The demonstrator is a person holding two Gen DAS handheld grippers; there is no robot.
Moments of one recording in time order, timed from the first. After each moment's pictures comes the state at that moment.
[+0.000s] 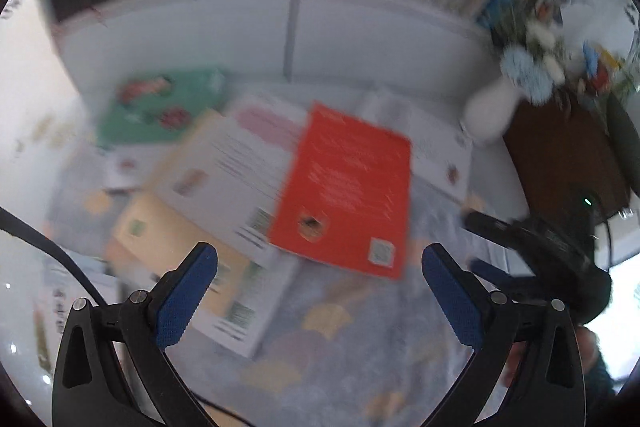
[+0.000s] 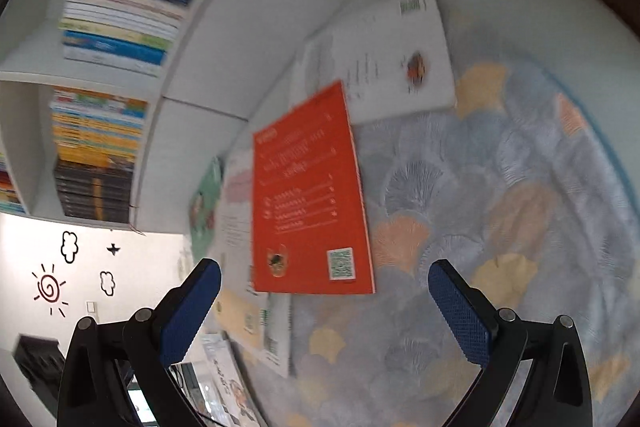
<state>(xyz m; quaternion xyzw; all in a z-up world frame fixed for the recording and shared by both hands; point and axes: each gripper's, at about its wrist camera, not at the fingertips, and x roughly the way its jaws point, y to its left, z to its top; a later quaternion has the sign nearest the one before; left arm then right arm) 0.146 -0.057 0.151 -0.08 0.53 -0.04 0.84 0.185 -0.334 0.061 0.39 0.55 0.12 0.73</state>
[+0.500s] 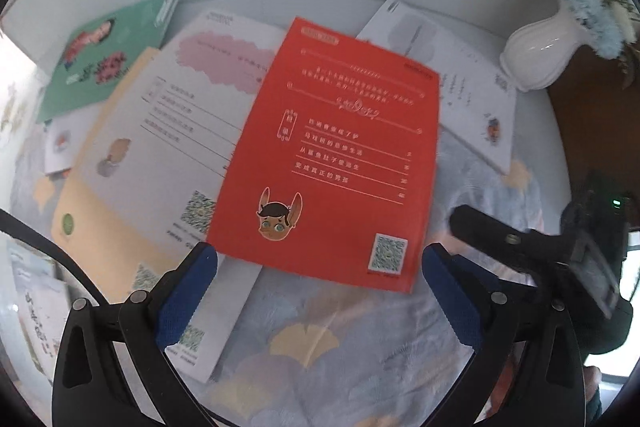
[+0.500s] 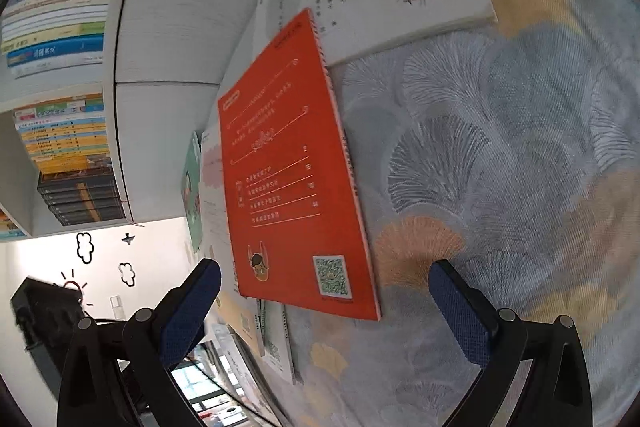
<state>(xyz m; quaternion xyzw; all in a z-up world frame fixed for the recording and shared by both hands) 0.214 -0.096 0.061 -0.06 0.64 -0.02 0.77 0.215 -0.318 -0.011 0.44 0.61 0.15 0.65</state>
